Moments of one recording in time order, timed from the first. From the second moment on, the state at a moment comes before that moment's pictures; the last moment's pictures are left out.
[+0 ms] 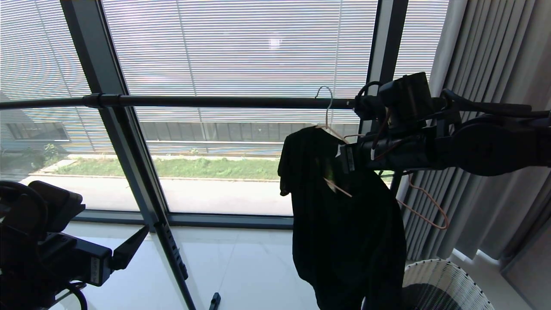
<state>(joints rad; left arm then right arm) -0.23 1.10 -0.27 -0.57 0.19 0.34 0.66 1.88 -1.50 0.11 -0.09 0.20</state>
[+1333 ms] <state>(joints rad) -0.19 1.09 -0.28 -0.58 0.22 0.34 0.66 1.77 -1.54 0.33 -0.31 0.17</state>
